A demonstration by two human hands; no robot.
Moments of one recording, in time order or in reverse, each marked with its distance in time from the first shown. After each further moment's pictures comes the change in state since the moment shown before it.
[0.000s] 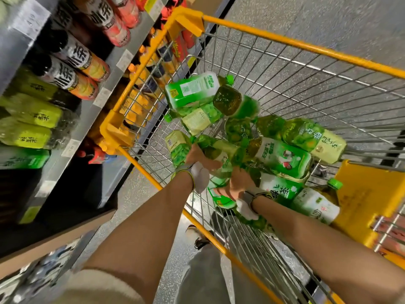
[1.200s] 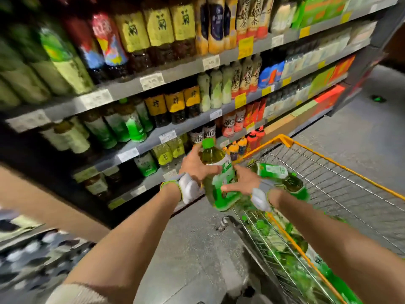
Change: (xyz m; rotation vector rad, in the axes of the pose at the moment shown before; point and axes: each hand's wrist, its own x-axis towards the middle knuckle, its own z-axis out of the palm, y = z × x) left_hand -0.272 -0.228 -0.237 -0.535 0.643 0.588; right_hand -0.221 -0.274 -0.029 -0.052 0.081 -0.611
